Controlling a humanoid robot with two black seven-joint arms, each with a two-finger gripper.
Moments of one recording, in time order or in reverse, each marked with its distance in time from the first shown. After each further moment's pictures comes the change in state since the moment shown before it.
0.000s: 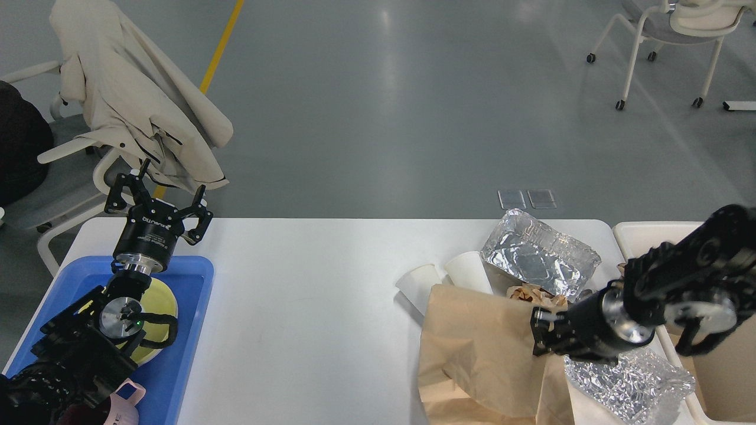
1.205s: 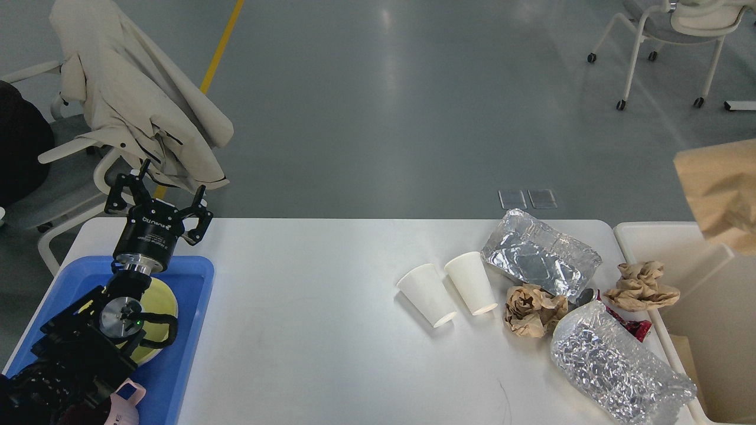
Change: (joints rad) left arm 0.000 -0.001 0.000 0.000 0.000 0.000 -0.002; right arm -0.306 -0.418 -0.077 -1.066 -0.765 0.009 0.029
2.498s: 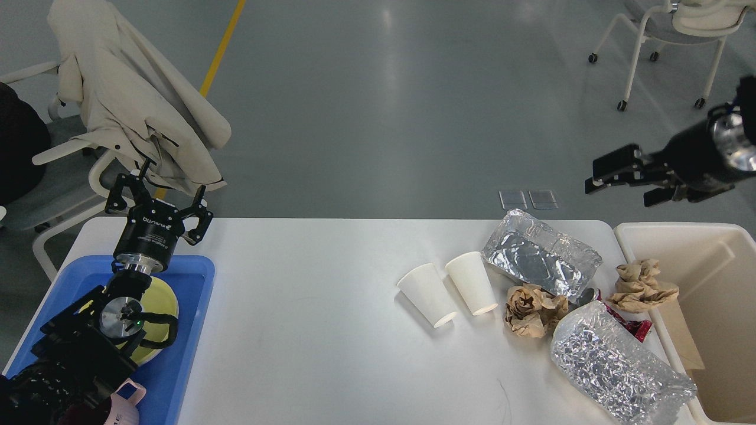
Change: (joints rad) left arm 0.000 0.000 0.000 0.000 0.000 0.000 0.002; right arm 0.690 0.127 0.156 0.653 0.227 0.523 -0.013
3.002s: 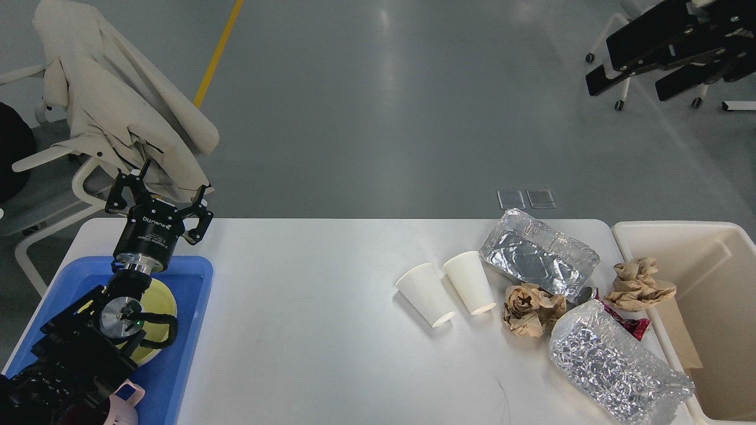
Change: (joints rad) left arm 0.000 0.000 0.000 0.000 0.000 0.000 0.000; right arm 0.337 -0.036 0.089 0.007 -0.138 0.289 0.073
